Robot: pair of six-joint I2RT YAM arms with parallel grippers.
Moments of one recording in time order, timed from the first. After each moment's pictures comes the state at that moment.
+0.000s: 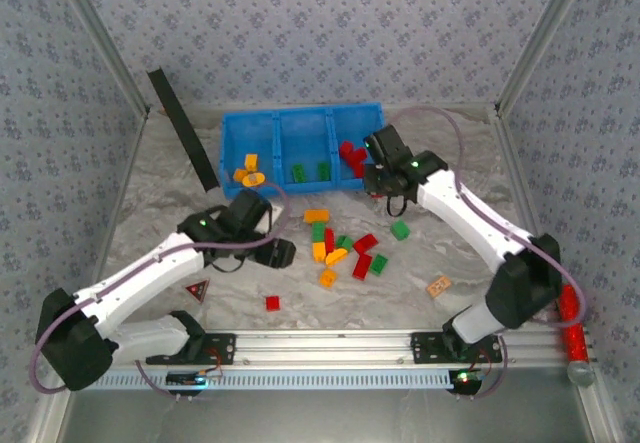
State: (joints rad) left arm -0.78 1.13 0.87 -0.79 0.11 -0.40; right arm 0.54 1.54 1.36 -0.81 0.20 0.47
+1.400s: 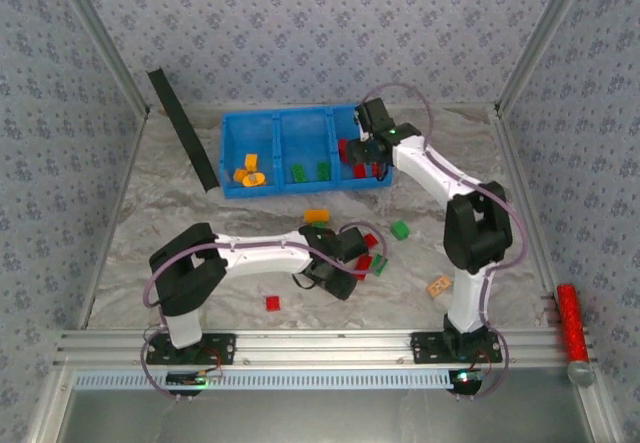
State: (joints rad) left arm -1.17 1.80 1.17 -0.72 -0.04 -0.54; right arm 0.44 1.89 1.62 -0.65 0.14 0.15
